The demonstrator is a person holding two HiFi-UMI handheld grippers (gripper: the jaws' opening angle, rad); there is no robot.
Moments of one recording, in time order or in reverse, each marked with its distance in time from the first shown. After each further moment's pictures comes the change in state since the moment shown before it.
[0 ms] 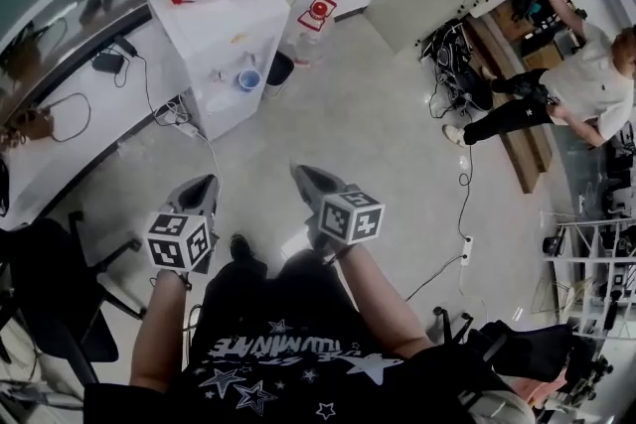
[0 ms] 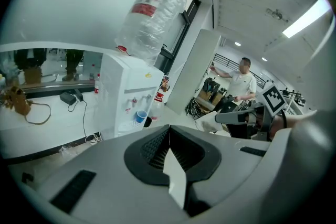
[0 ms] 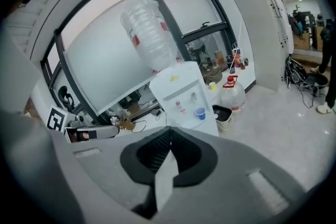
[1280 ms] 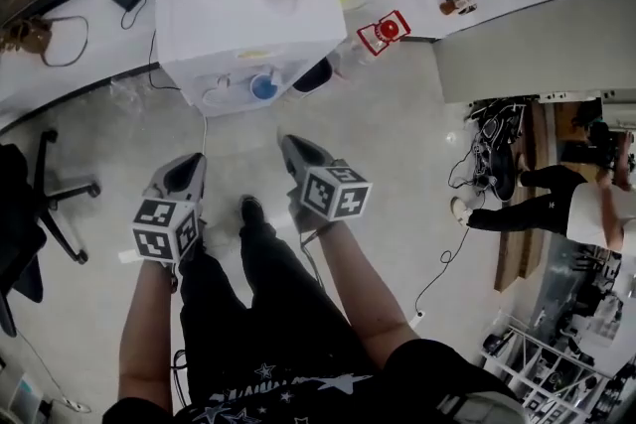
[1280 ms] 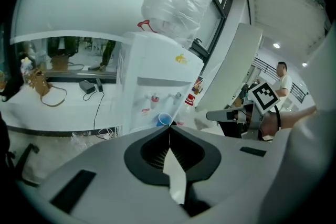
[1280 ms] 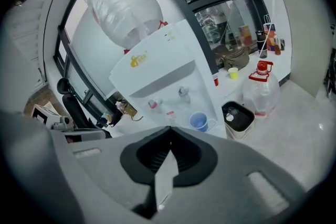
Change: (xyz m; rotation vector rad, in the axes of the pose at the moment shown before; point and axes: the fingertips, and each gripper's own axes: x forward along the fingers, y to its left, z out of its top) left arm 0.187 0.087 0.028 -0.195 -0.030 0.328; right arm 0.240 -0.145 0.070 -0.105 0.230 0.230
